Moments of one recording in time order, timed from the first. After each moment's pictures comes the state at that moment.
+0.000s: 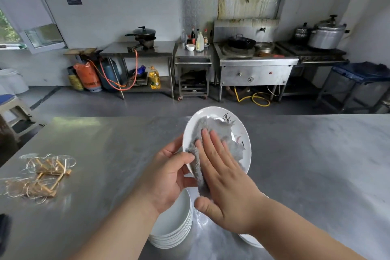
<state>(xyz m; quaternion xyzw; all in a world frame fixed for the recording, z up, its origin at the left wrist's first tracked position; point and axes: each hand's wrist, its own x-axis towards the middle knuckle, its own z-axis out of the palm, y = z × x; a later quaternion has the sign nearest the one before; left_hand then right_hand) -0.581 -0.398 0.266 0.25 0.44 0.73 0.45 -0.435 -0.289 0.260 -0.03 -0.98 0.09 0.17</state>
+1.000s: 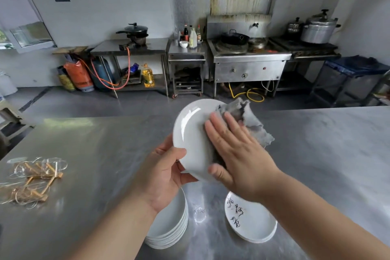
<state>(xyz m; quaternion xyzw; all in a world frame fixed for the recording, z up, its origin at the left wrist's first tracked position) -0.583 -0.387 0.261 0.23 0.42 0.75 0.45 -0.424 -0.238 0.289 -0.12 -0.99 0.01 0.11</state>
